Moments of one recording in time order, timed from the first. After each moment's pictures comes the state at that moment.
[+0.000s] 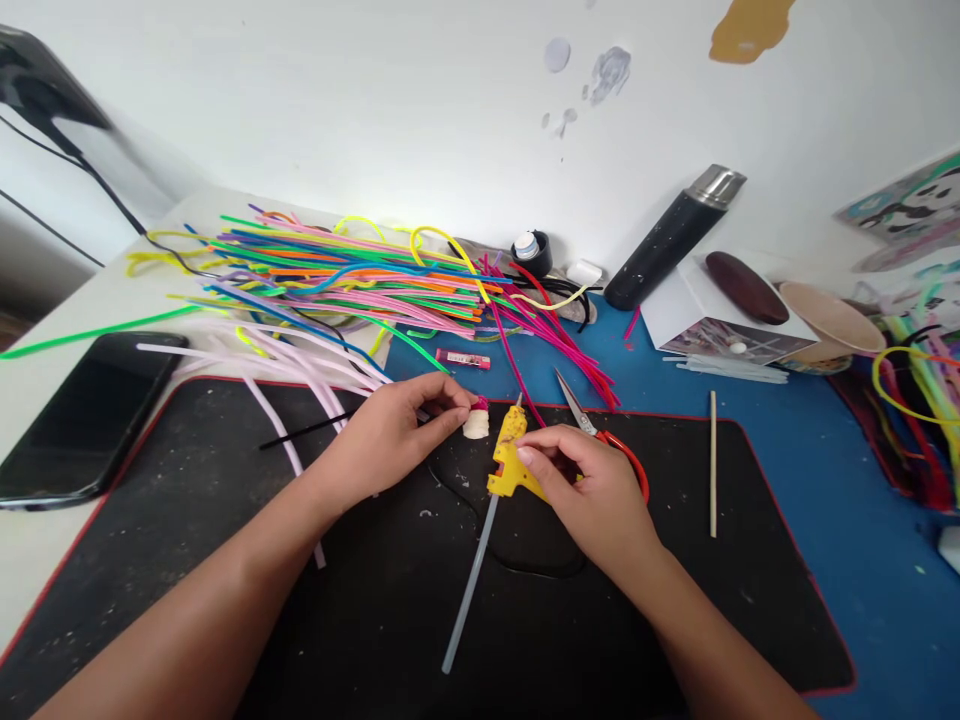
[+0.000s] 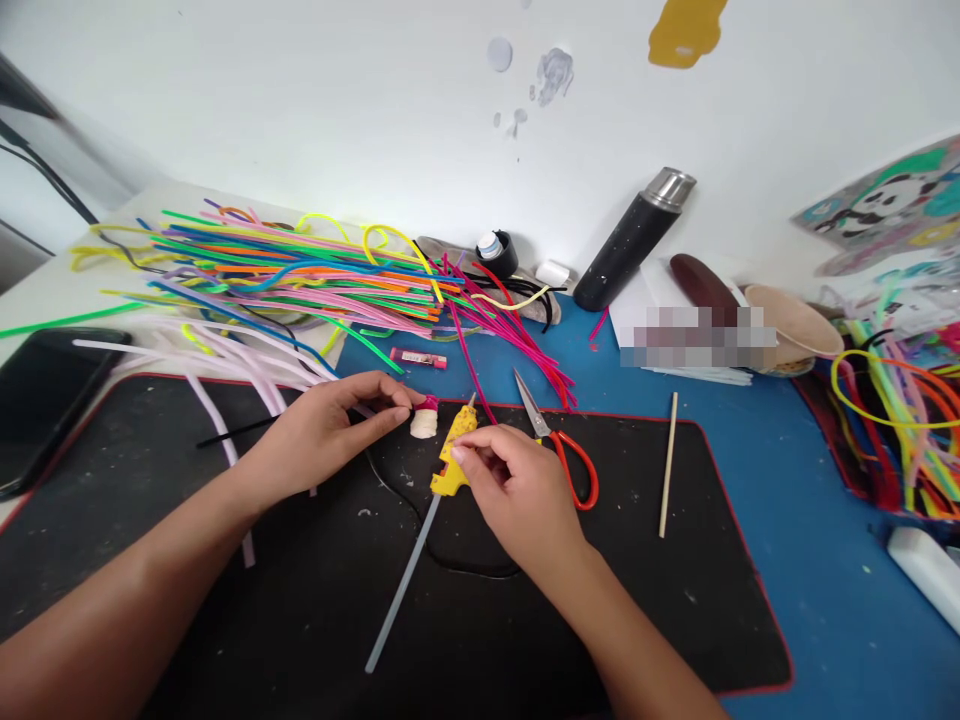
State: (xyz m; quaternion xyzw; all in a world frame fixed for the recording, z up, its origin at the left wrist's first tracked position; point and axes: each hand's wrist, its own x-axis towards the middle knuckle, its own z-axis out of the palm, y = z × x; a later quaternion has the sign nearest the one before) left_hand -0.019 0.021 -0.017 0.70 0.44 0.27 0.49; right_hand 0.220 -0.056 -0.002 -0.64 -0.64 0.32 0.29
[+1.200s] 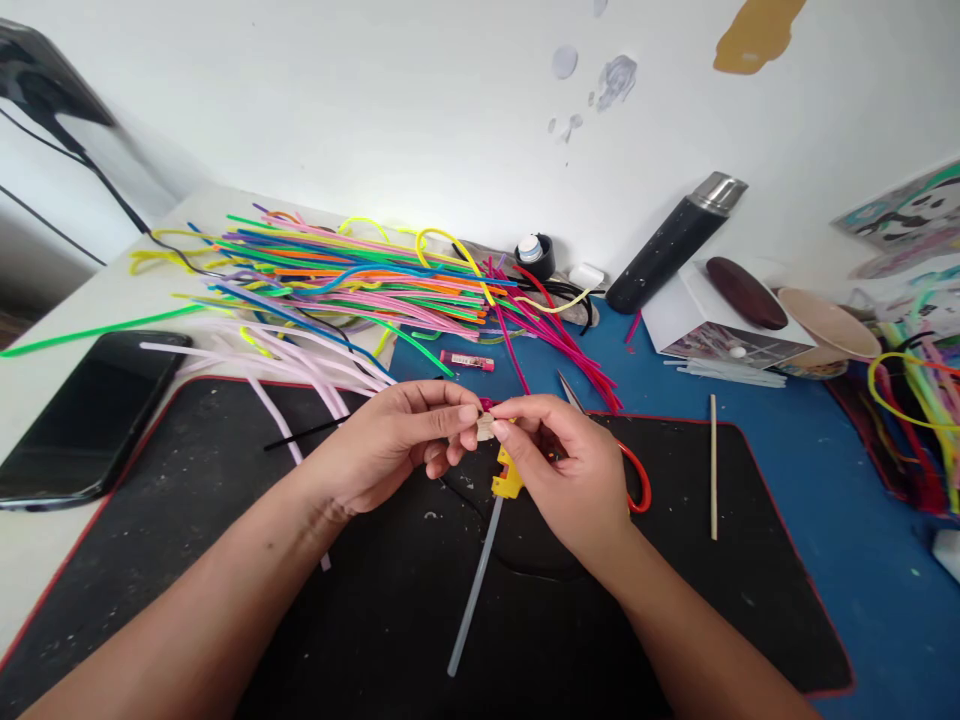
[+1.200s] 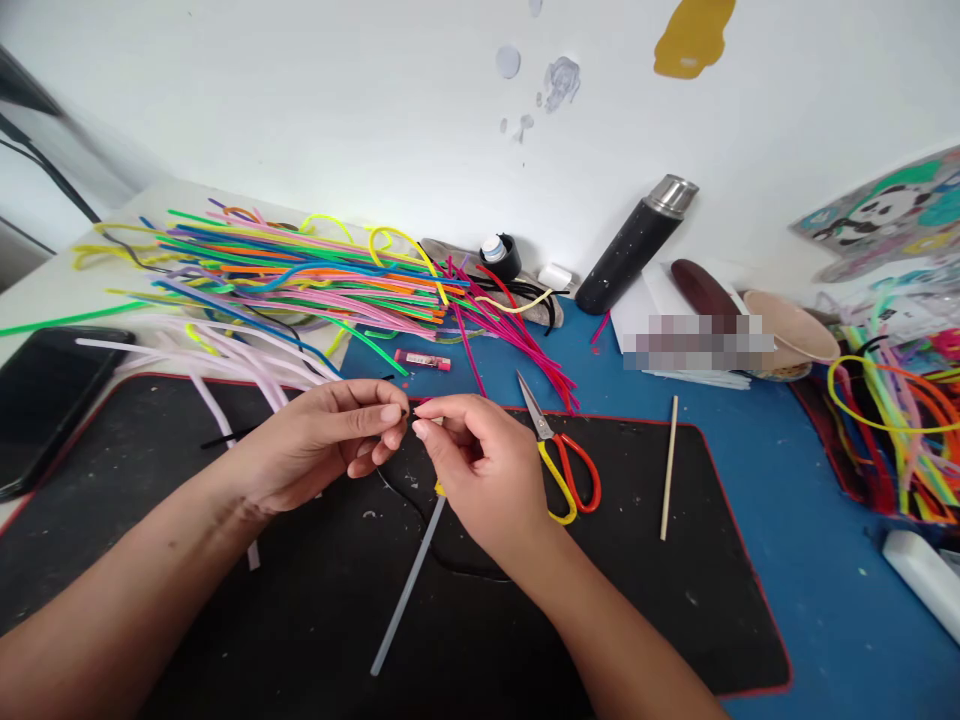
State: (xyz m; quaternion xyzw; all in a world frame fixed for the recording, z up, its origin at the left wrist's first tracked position) left_hand -0.016 0.016 -0.004 0.28 0.33 0.32 0.84; right_hand 0.180 -0.033 0.013 -0.55 -0.64 0.30 0.44
